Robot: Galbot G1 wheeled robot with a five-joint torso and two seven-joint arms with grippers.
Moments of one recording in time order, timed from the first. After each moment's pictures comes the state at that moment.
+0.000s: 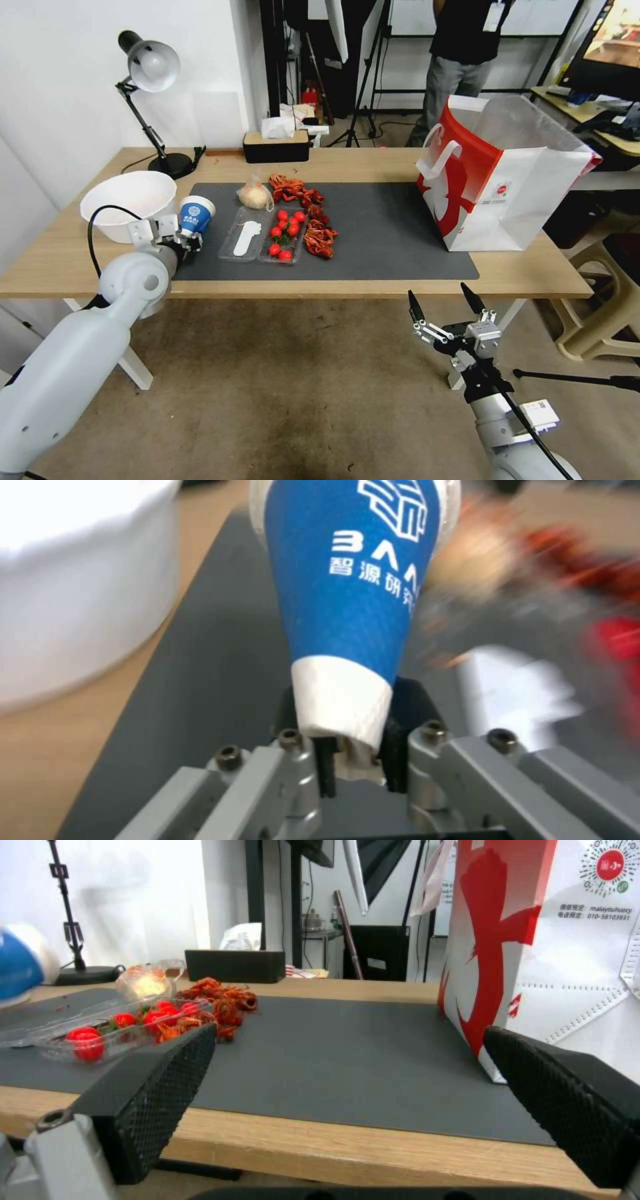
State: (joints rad) left arm 0.90 -0.82 -0.26 -1.85 -1.12 0.46 -0.49; right arm -1.74 1.12 0.45 2.18 0.27 0.25 0.13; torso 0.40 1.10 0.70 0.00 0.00
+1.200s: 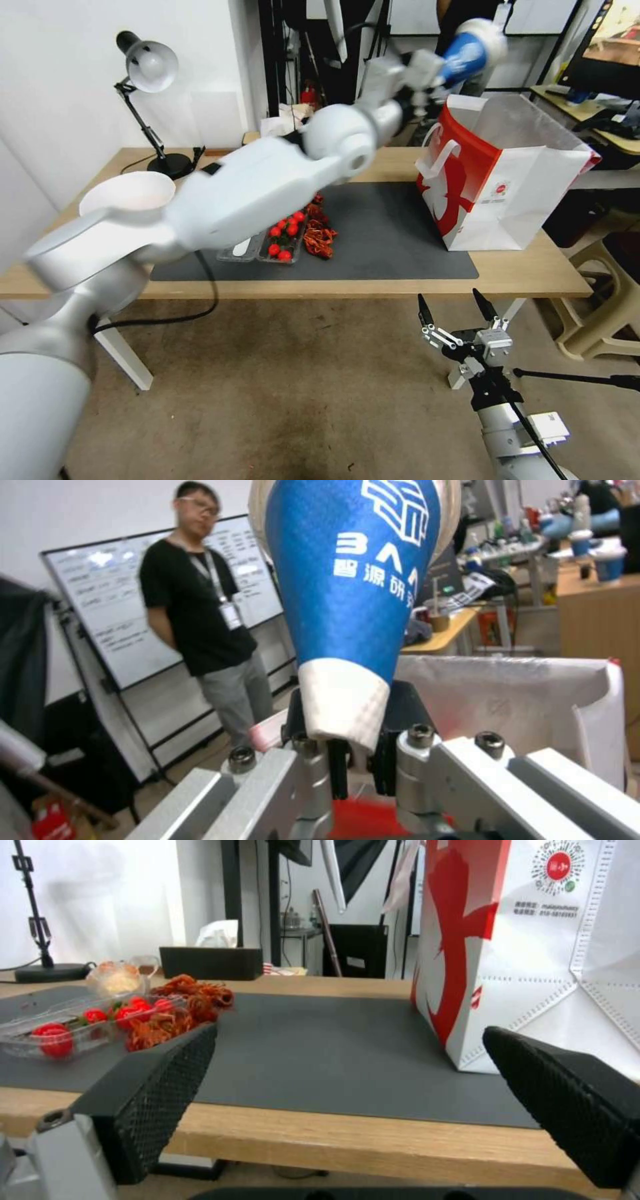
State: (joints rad) left arm -0.31 -1.44 0.73 -1.32 -1.03 0.24 -0.22; right arm -1.78 1.19 0.49 2.19 0.23 0.26 0.12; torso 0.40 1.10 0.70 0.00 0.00
